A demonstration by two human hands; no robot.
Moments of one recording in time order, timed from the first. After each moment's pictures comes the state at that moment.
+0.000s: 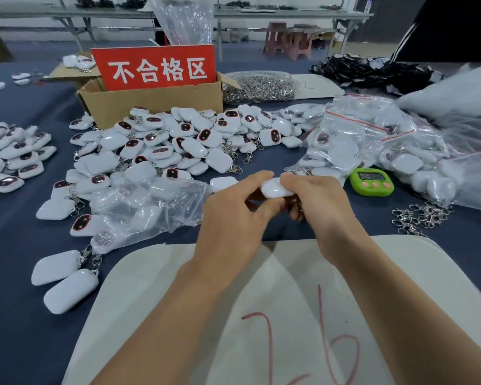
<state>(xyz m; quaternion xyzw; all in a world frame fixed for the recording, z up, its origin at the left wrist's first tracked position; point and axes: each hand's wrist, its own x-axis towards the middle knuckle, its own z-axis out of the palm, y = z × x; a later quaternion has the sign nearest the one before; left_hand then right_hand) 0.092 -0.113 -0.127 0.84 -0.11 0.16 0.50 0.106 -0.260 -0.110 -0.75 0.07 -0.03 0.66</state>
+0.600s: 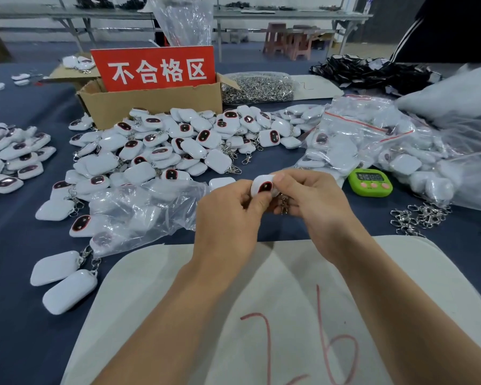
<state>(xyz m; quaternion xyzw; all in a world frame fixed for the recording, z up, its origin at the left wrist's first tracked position) 0.093 -0.113 -0.128 0.86 -0.07 0.20 0.46 0.104 -0.261 -0.107 -0.71 -0.02 0.00 0.70</state>
